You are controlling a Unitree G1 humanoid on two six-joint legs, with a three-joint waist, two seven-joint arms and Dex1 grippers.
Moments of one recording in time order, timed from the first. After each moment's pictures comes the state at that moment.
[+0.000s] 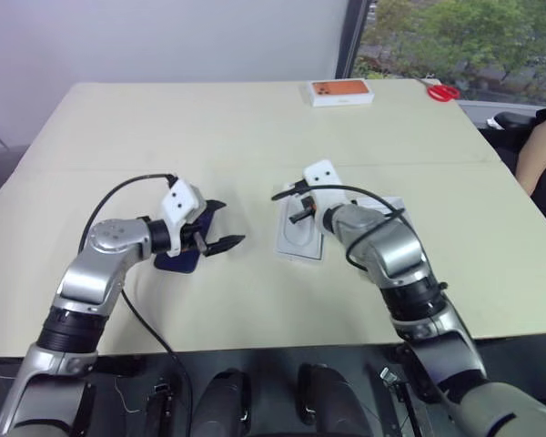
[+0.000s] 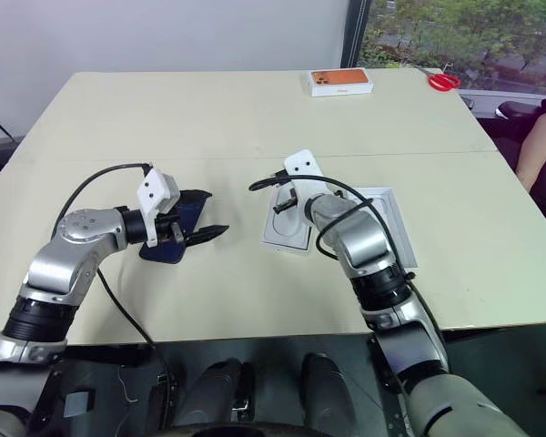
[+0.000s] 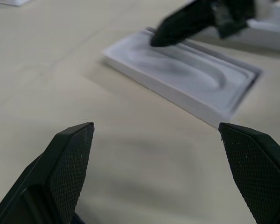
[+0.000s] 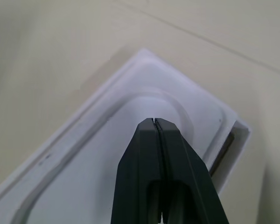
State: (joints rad) left arm -0.42 0.65 -0.07 -0.04 -0.33 0.38 -0.94; right arm -0.74 -0.20 0.22 0.04 0.16 1.02 0.07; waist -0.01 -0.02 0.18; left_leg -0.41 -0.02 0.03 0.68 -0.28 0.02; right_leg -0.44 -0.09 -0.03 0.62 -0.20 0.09
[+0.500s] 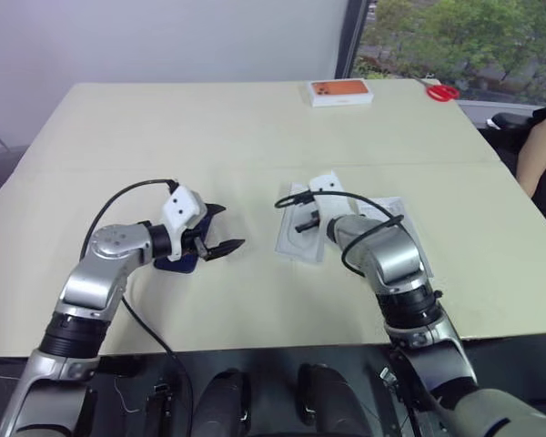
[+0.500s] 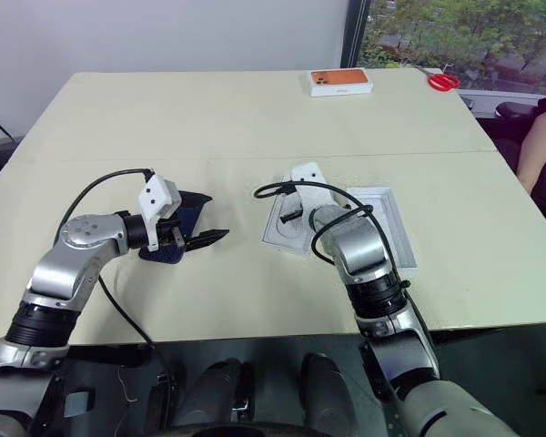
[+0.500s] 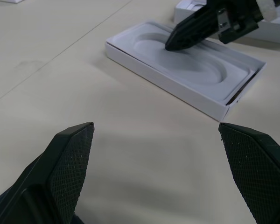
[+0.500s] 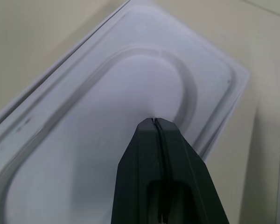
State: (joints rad) left arm -0.41 0.63 -0.06 -0.04 -0.32 0.36 -0.92; right arm -0.67 -0.19 0.18 -0.11 0.10 1.22 0.04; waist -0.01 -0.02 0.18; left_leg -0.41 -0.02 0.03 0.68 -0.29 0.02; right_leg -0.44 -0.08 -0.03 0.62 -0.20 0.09
